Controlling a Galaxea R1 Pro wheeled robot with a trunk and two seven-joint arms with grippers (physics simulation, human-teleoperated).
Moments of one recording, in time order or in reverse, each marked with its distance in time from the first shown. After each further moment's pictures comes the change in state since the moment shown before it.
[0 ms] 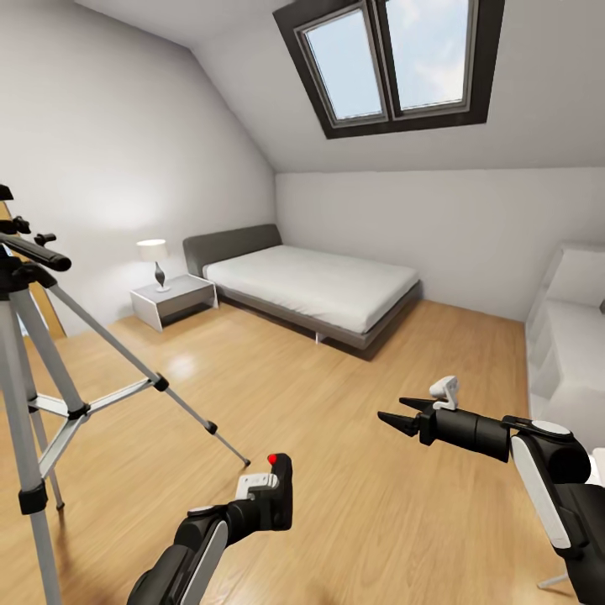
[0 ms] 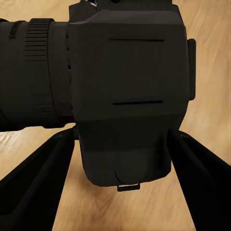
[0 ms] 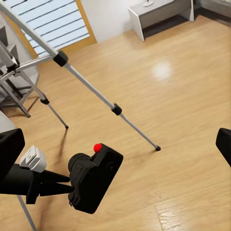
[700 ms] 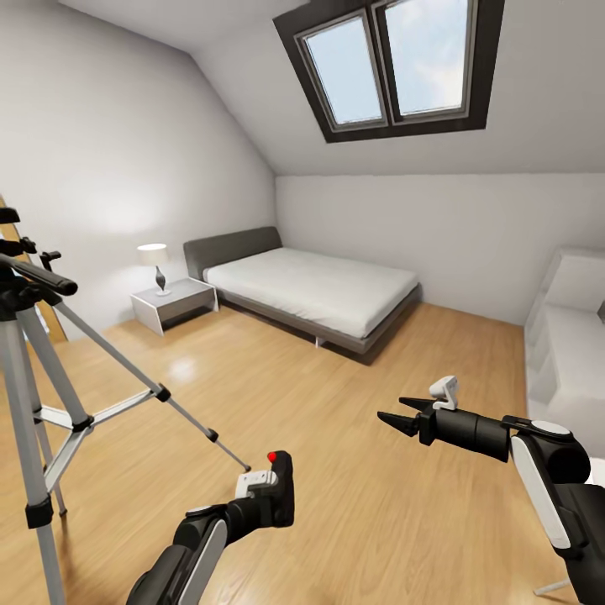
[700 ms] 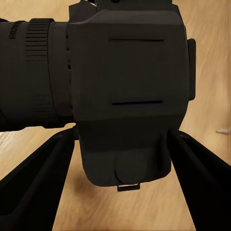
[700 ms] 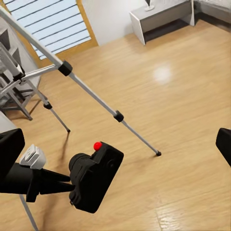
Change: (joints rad) left arm 0.000 0.002 0.002 0.000 0.052 -0.015 0.006; right arm 0.000 -0.001 0.002 0.000 0.000 -0.006 0.001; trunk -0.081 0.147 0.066
